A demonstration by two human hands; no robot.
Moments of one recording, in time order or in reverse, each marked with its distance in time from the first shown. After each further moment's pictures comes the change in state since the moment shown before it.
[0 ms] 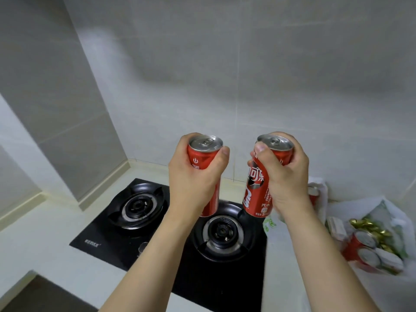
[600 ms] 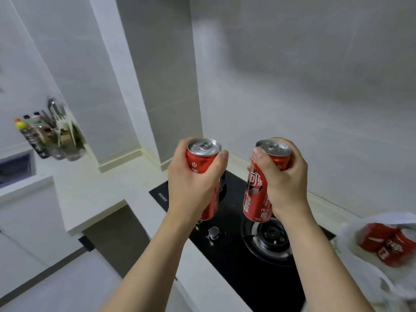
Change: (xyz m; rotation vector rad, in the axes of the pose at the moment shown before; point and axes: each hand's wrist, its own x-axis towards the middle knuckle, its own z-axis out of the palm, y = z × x) left_hand -0.048 0.011 -0.080 0.257 0.406 -0.006; right_hand -0.034 0.017 0.075 0.204 -0.406 0.096
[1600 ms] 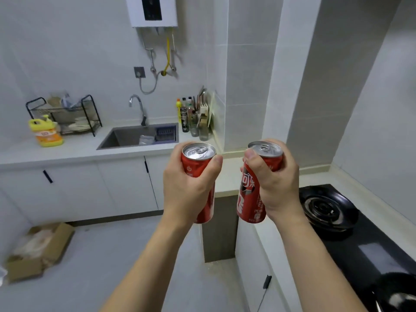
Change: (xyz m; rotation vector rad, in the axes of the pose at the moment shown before) left_hand -0.021 0.013 -0.310 0.288 0.493 0.028; right_hand -0.116 -0.045 0.294 0.233 -0.579 0.088
